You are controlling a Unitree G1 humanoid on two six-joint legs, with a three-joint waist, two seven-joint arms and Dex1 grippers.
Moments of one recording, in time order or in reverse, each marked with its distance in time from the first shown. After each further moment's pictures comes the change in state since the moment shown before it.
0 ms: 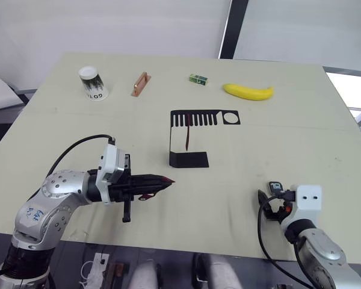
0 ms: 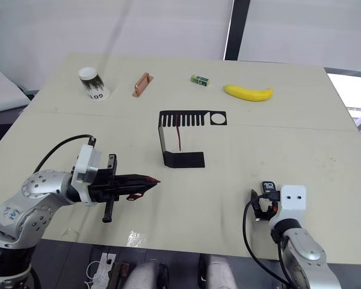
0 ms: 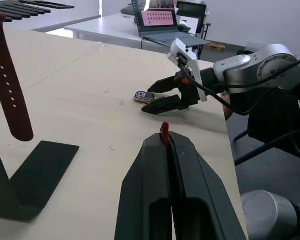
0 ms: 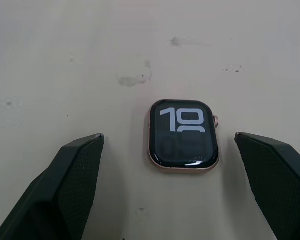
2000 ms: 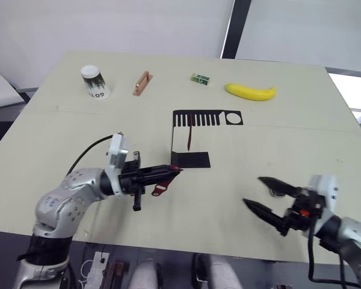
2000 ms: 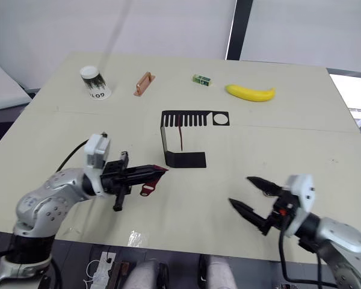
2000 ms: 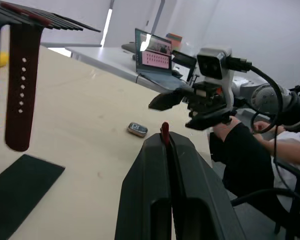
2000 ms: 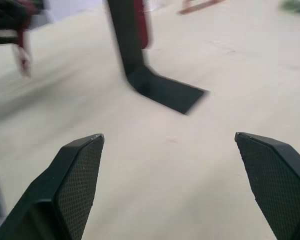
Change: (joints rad) left arm 0.001 -0.056 0.056 0.111 -0.120 0.093 0.038; right arm 0.183 -0.360 -0.248 0.030 0.374 -0.347 0.680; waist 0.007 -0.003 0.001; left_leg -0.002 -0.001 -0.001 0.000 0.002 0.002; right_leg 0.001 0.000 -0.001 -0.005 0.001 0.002
